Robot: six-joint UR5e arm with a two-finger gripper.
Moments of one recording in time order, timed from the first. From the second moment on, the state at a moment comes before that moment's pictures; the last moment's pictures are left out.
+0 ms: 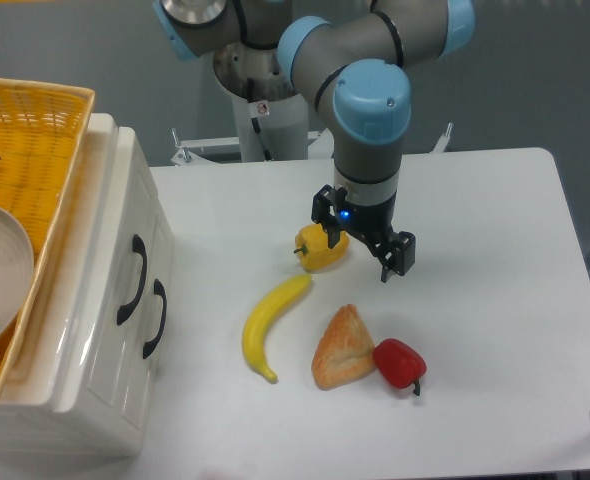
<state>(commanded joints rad) 2.52 -1.80 -1.61 -1.18 1.54 1.17</state>
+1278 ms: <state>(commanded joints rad) 2.49 -1.80 -1.68 -1.17 1.48 1.01</state>
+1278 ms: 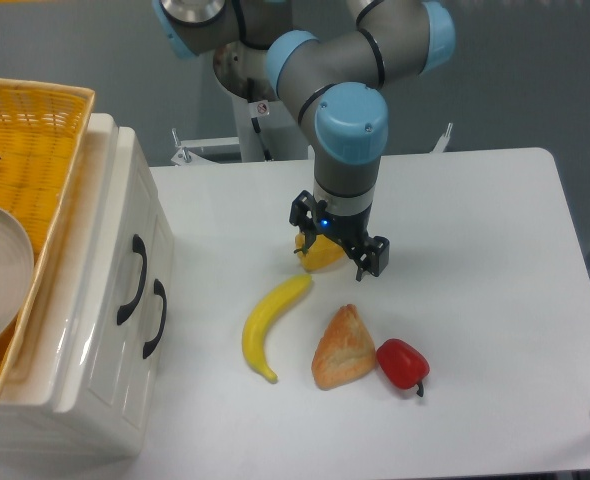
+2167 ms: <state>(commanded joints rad) 2.40 -1.87 -1.56 -1.17 1.39 0.46</state>
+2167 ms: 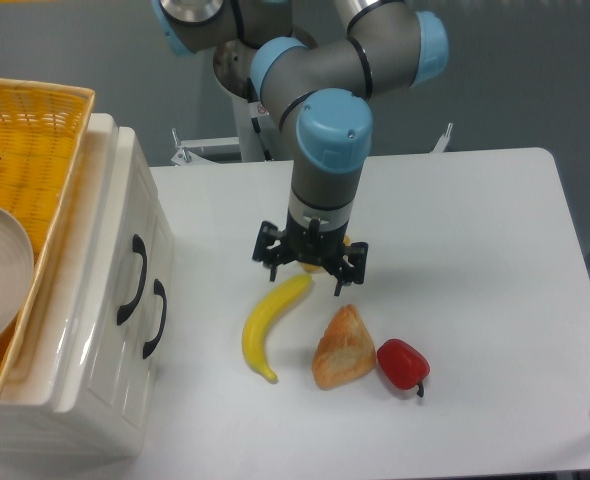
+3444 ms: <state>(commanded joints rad) 2.25 -1.86 -1.55 -1.18 1.33 0.27</state>
